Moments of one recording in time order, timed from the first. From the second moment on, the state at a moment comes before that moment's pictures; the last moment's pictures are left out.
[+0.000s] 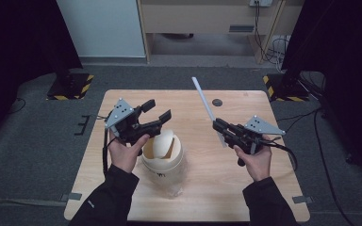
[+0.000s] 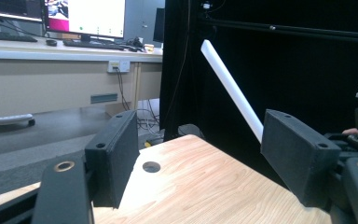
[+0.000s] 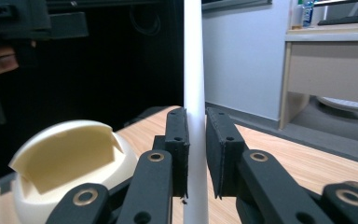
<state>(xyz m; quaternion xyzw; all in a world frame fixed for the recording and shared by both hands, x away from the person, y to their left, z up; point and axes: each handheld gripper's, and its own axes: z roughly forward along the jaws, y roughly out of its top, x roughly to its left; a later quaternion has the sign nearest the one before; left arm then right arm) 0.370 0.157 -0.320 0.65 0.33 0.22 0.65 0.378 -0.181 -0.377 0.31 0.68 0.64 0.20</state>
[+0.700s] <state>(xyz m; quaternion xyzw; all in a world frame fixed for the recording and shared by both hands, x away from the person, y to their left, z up) 0.376 0.112 -0.309 0.66 0.33 0.20 0.65 0.371 -0.177 -0.380 0.29 0.67 0.66 0.18</state>
